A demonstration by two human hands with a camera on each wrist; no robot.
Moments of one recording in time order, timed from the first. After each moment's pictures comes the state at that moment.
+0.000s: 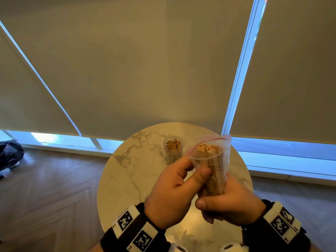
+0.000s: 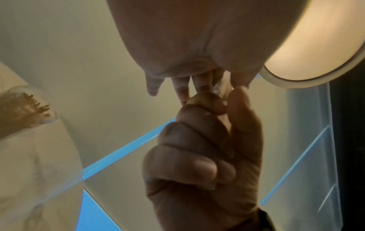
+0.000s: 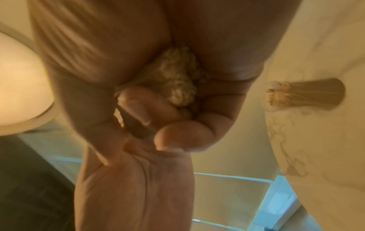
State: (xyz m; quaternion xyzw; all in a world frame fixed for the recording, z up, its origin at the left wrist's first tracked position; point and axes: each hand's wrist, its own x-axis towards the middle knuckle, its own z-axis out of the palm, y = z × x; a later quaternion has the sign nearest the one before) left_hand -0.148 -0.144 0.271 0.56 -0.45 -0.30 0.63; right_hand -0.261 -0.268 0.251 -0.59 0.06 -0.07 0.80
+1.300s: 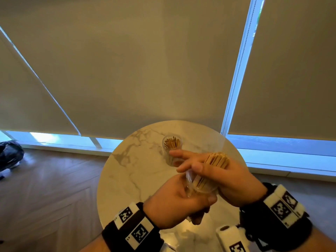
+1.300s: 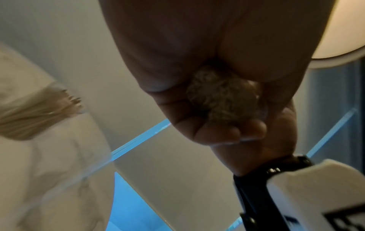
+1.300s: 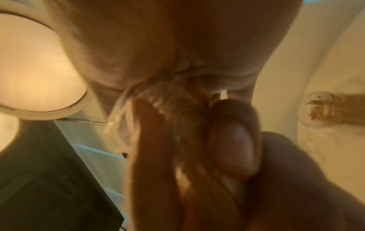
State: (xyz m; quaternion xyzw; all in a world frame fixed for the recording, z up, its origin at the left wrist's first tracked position) left_hand -0.139 -0.144 0.248 0.56 -0.46 -0.46 0.51; right_hand -0.247 -0.285 0.270 -0.69 0.03 -0.13 0.71
